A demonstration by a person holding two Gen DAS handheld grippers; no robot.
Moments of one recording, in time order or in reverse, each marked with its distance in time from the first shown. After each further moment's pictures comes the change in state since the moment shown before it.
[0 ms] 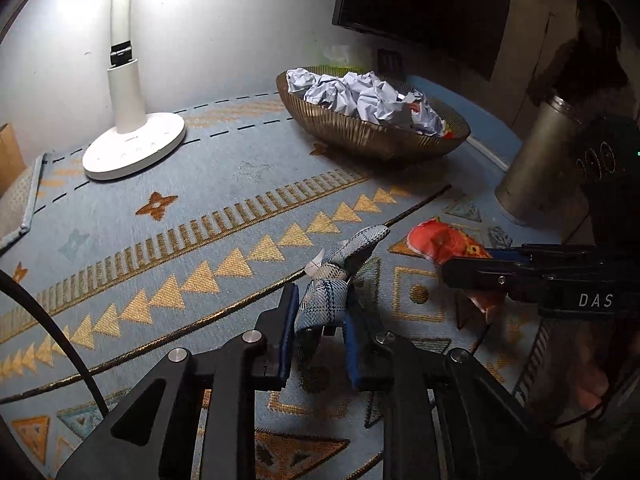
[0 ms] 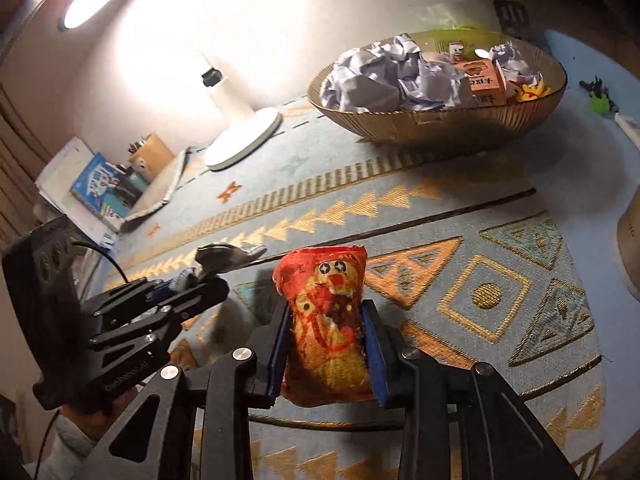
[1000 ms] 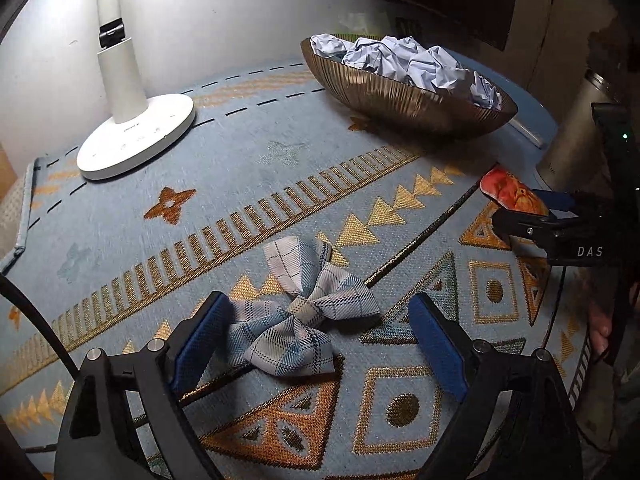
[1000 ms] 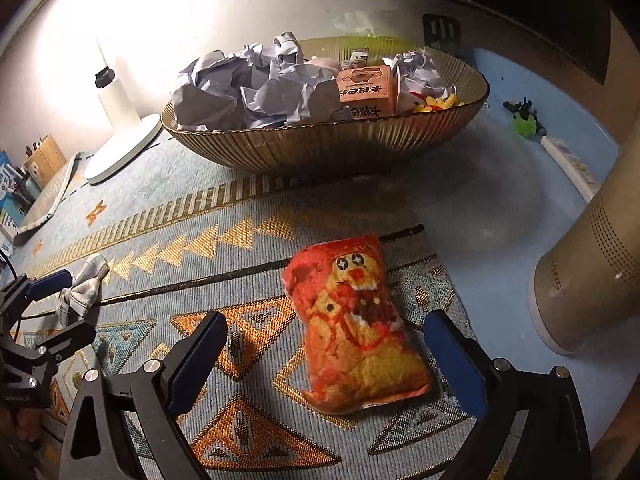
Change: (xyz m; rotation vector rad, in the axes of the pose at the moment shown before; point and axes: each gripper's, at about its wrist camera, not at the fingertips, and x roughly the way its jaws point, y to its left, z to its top) left arm 0.046 0.035 0.010 0.050 0.101 0.059; right arm 0.032 -0.043 0.021 -0.022 -0.021 -0.430
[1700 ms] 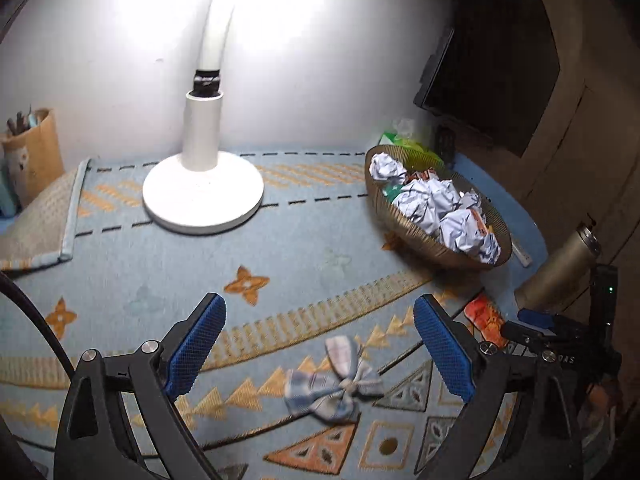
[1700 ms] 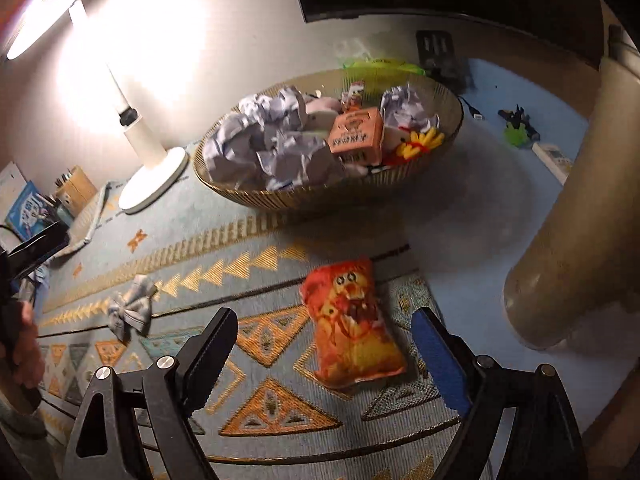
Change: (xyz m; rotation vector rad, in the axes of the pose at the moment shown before) left arm -0.071 0.074 0.029 -0.273 -0.177 -0.057; right arm -0.041 -0.014 0.003 0.049 -0.030 0.086
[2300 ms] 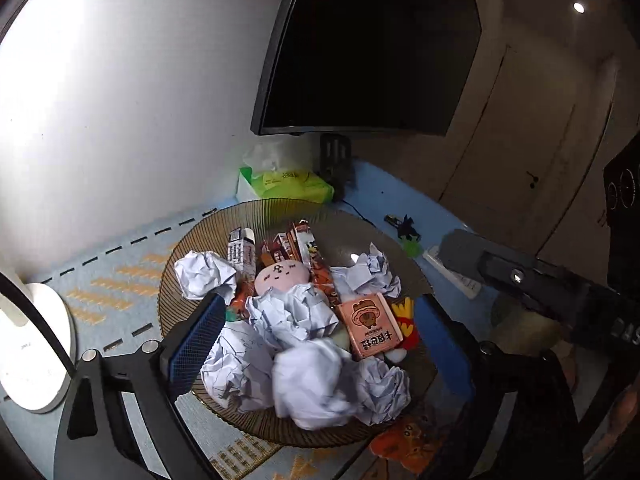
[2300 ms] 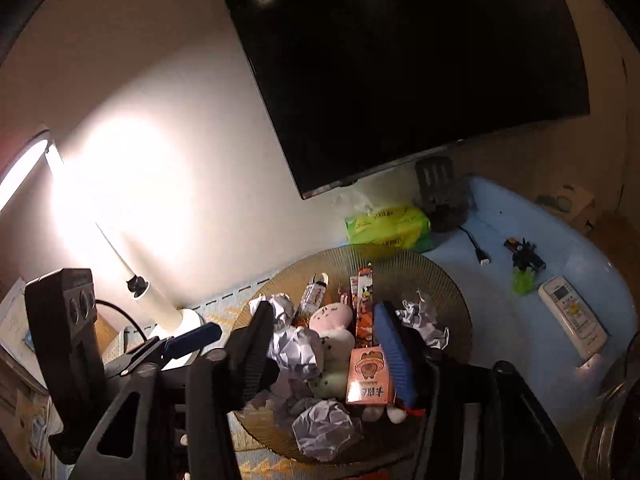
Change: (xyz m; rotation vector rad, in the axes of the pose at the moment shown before) left arm 0.126 -0.163 0.114 0.256 -0.009 -0.228; right arm -0.051 -0.002 0.151 0.112 -0.306 0.070
